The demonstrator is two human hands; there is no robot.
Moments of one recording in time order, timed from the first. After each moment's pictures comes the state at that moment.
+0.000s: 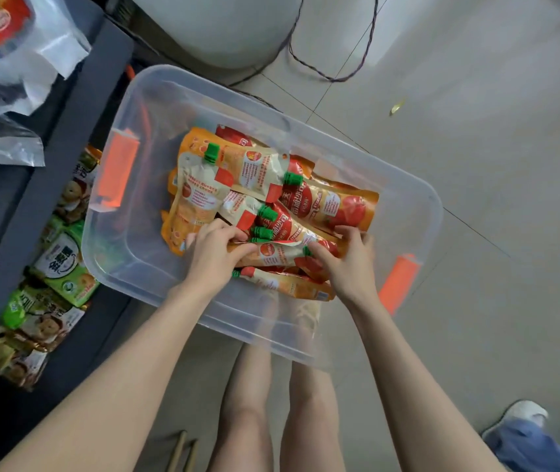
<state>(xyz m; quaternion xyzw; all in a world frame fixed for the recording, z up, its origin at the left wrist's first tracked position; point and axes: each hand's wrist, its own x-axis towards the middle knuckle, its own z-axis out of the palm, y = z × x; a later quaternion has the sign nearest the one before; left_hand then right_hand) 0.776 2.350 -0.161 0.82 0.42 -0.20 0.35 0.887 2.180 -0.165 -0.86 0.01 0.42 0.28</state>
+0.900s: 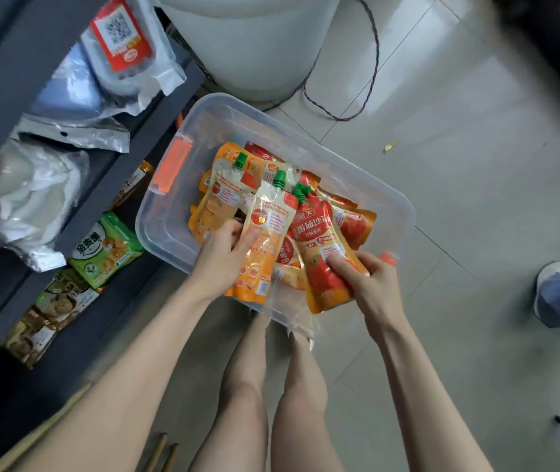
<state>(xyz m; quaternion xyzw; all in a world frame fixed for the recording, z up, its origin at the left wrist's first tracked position) 0.761 2.342 -0.057 0.66 0.47 -0.12 0.57 0.882 2.162 -0.049 -0.76 0.08 0.46 0.45</state>
